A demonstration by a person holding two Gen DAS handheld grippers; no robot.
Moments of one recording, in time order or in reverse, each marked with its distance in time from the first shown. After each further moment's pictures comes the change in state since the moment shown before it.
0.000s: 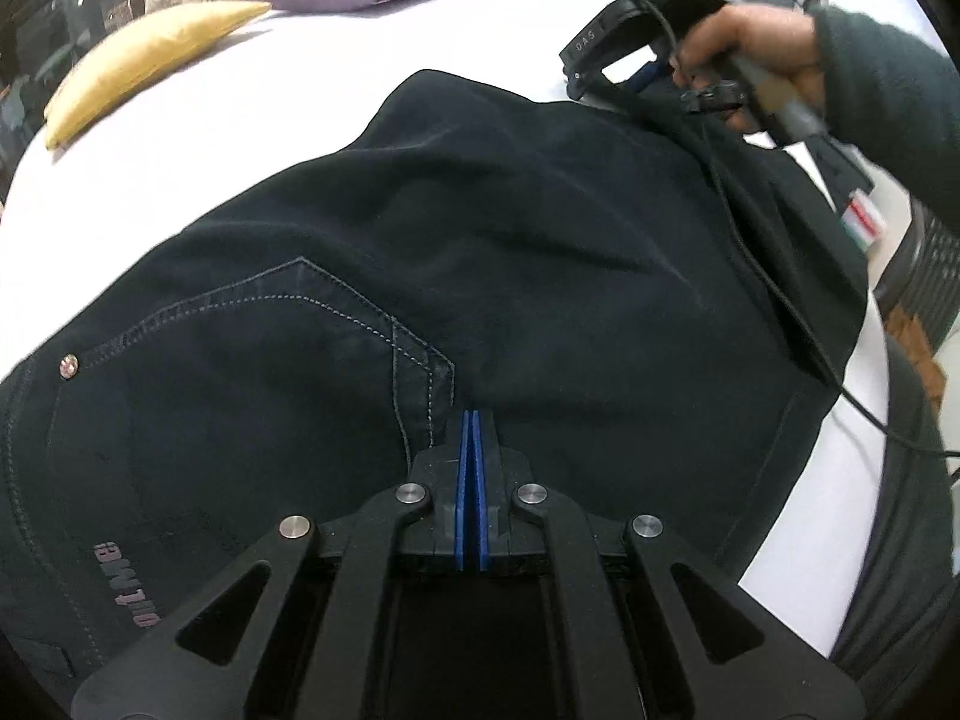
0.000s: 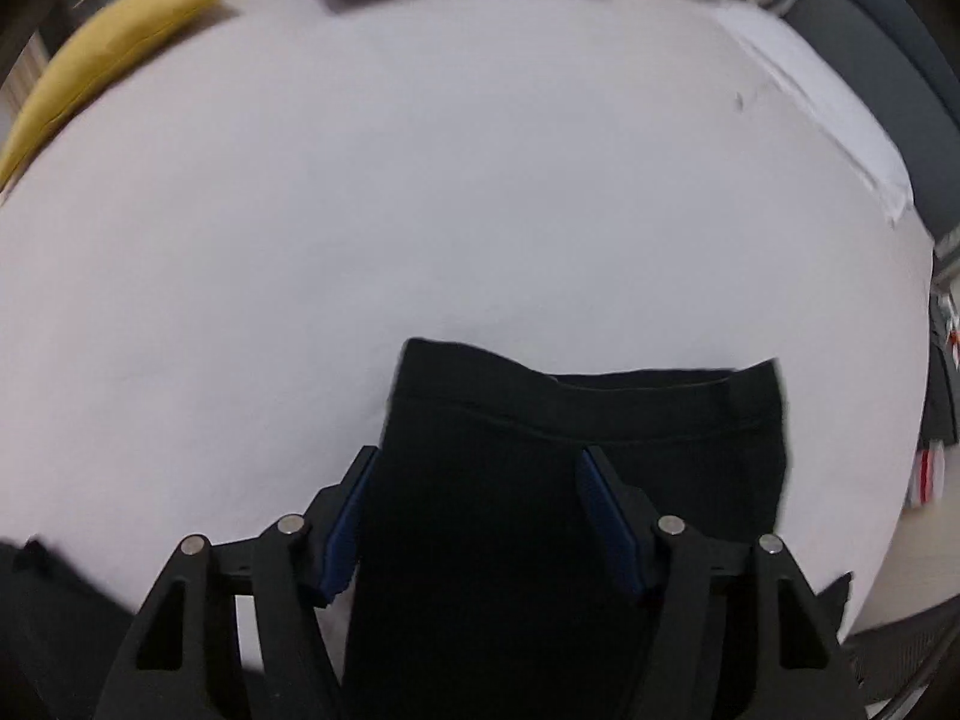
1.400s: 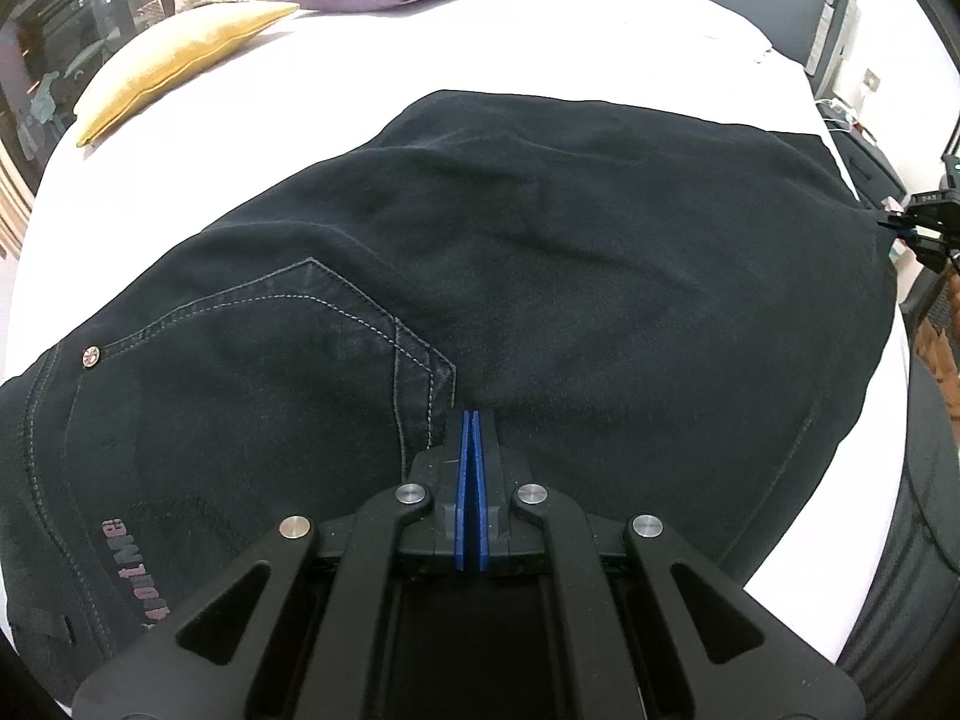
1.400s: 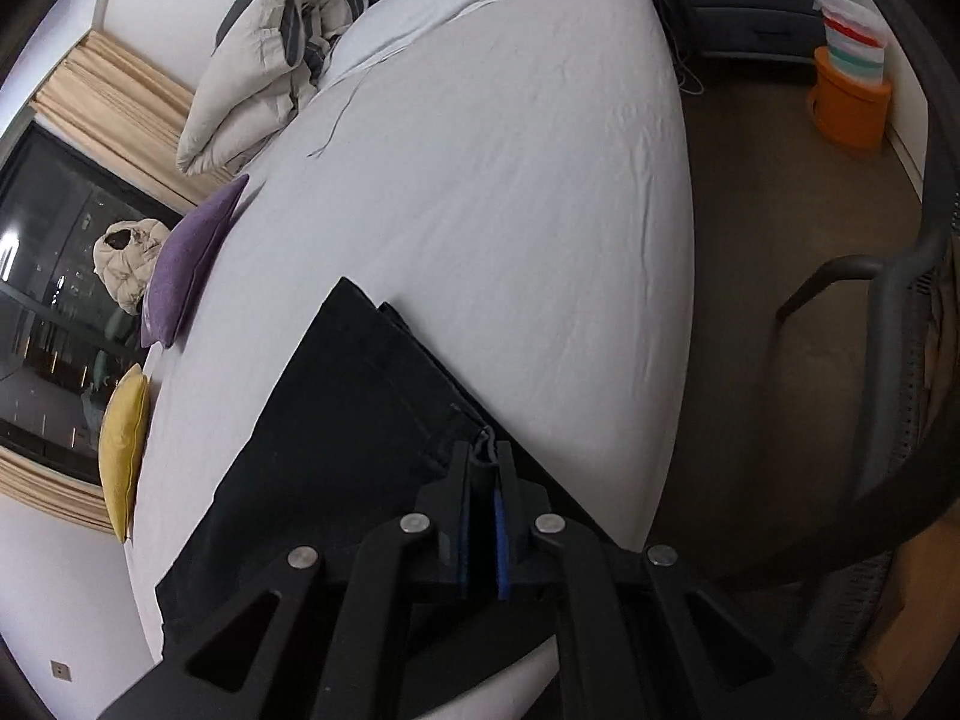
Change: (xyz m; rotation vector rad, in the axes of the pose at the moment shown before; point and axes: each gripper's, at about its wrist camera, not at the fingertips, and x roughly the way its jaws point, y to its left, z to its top) left arm -0.007 -0.017 -0.004 -0.022 0.007 0.107; right arm -0.041 -0.306 -0.260 0.824 -0.266 0.336
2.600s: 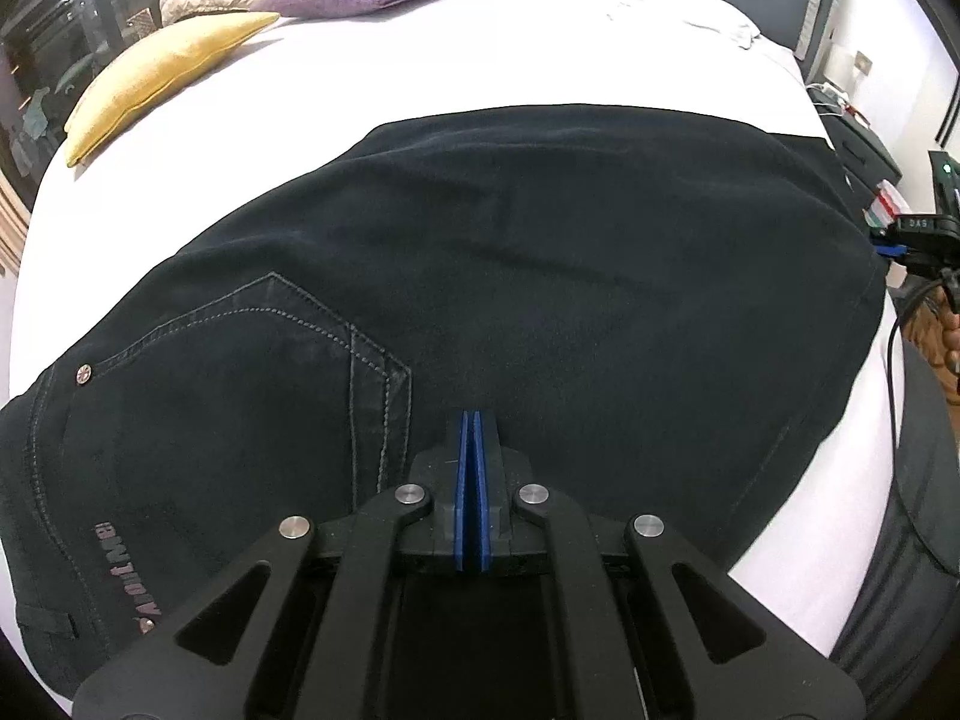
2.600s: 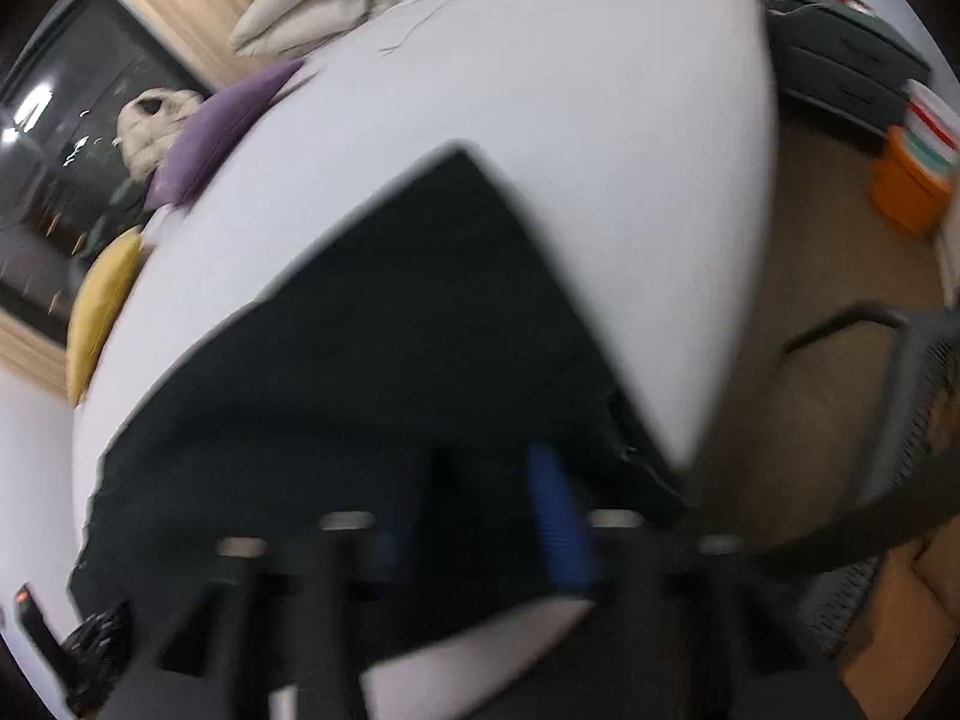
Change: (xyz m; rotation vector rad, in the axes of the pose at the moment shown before) left arm -0.018 -0.014 -0.004 0.043 0.015 -0.008; right arm 0.029 0.035 -0.020 -0.244 0.098 -0.110
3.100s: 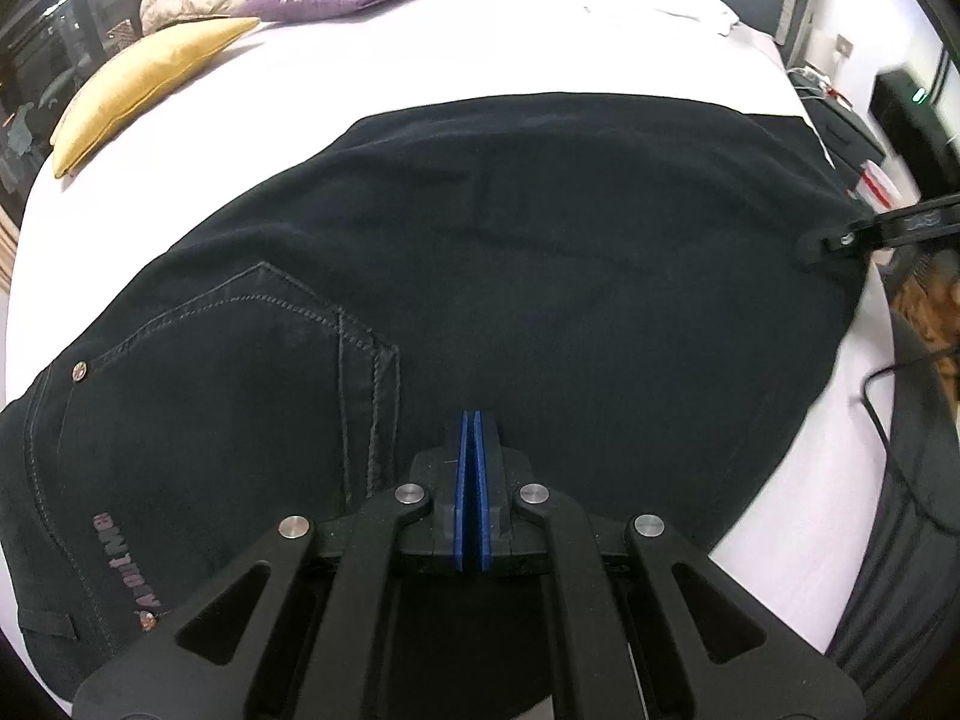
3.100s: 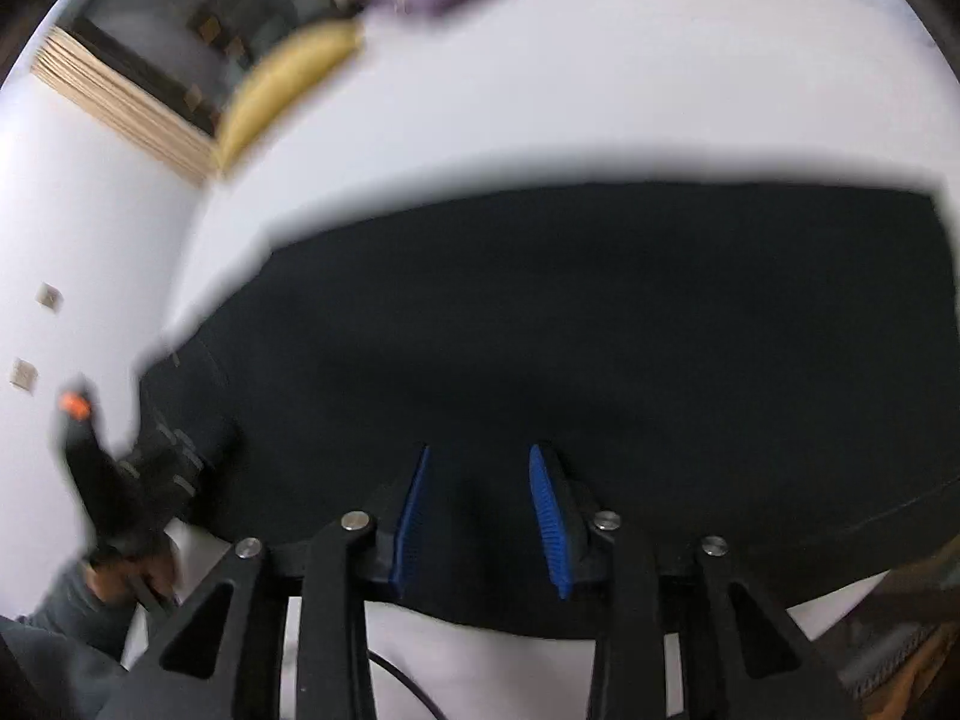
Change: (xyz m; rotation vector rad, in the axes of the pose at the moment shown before) left arm -0.006 -0.004 -0.010 0.049 0.007 -0.027; right arm 0.041 0.179 -0.043 -0.426 0.331 0.308
